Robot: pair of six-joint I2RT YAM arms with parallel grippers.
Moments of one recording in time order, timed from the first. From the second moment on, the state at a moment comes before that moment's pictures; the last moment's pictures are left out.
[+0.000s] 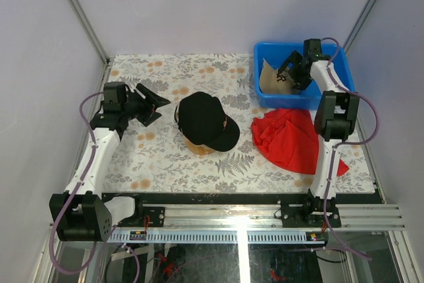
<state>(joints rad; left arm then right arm) 0.01 1.16 0.95 -0.44 0.43 -0.95 -0.03 2.27 1.98 -0.66 -0.10 0.63</state>
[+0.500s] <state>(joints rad) 0.04 1.16 1.03 -0.49 0.42 -0.95 -0.04 2.41 2.10 -0.59 -0.14 0.75</state>
